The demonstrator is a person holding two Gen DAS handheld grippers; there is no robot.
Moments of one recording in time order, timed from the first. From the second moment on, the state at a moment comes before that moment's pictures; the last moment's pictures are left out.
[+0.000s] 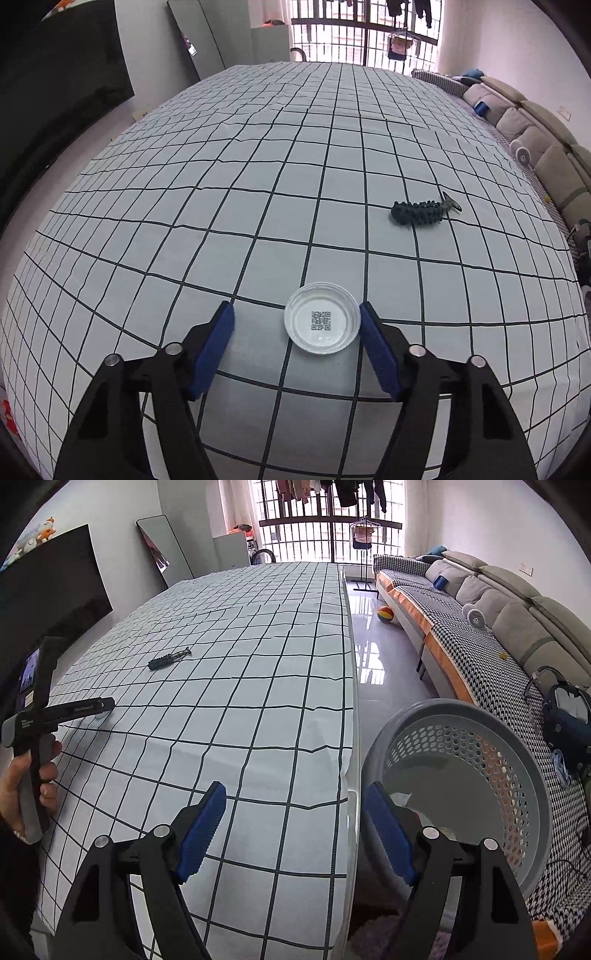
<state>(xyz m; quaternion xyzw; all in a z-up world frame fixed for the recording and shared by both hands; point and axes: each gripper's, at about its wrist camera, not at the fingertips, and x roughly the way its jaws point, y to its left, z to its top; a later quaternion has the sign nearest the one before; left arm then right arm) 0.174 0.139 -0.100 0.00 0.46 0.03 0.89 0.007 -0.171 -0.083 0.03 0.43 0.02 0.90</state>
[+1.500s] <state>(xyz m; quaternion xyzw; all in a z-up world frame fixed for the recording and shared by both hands) 0.166 0.175 -0.073 -0.02 0.41 0.09 0.91 0.250 0.020 -0.099 -0.07 0.47 0.16 0.87</state>
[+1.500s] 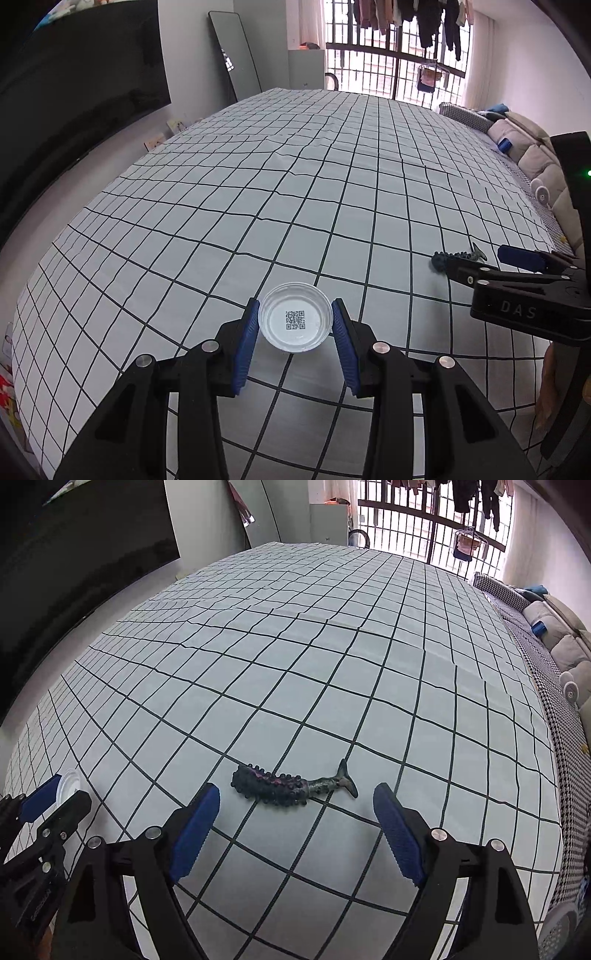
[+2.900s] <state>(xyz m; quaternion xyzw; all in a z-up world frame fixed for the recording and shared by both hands) 0.158 0.166 -0.069 -0.02 0.40 0.07 0.91 0.148 -0.038 -0.087 -0.04 0.45 0.10 0.89</state>
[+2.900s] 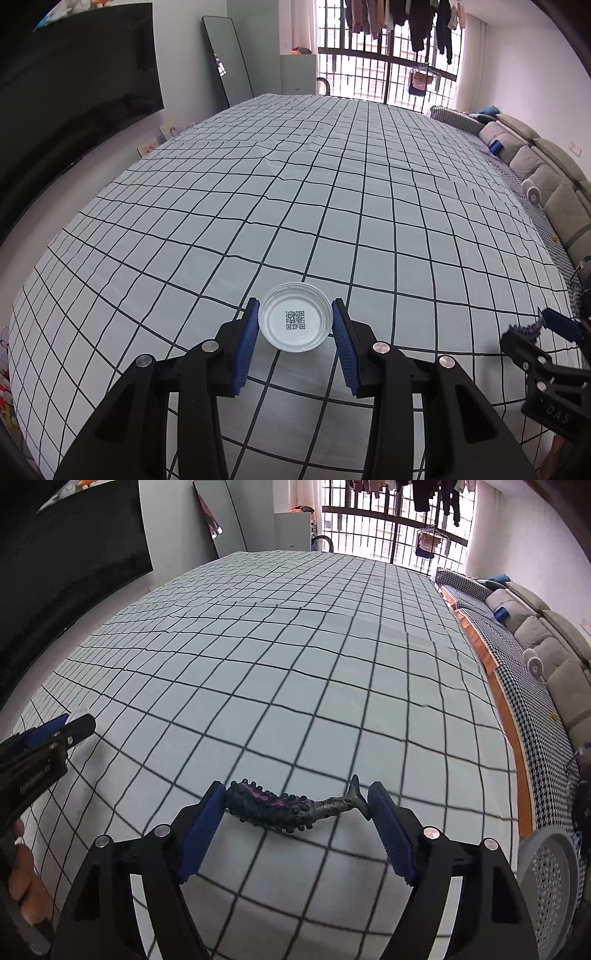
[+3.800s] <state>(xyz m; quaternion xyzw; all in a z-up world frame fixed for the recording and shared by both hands) 0.095 0.043 -0.023 0.00 0.38 -0.06 0.92 -0.008 -0.190 -0.068 0.05 0.41 0.00 0.91</state>
